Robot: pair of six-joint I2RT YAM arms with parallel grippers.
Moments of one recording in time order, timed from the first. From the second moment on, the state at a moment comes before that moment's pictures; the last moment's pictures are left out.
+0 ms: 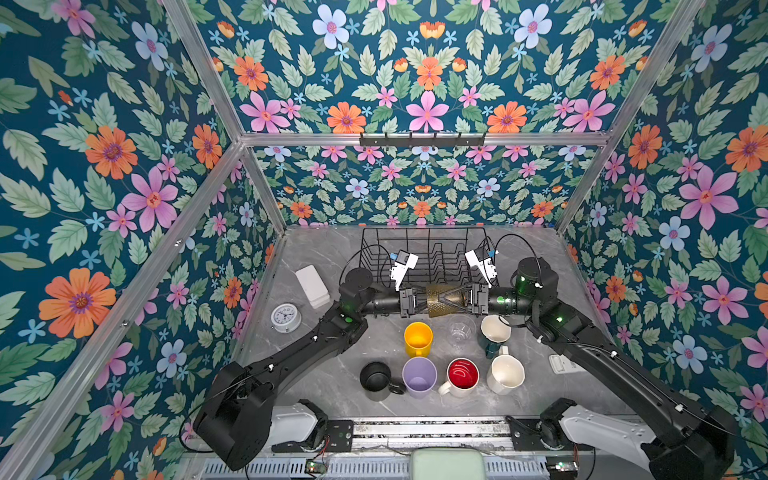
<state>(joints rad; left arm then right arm) -0.66 1.29 0.78 0.57 0.88 -0.88 0.56 1.08 0.95 -0.07 -0.83 0.86</state>
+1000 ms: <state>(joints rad) -0.65 1.14 0.86 0.10 0.47 -0.69 0.31 0.94 1.10 -0.51 -0.64 0.72</state>
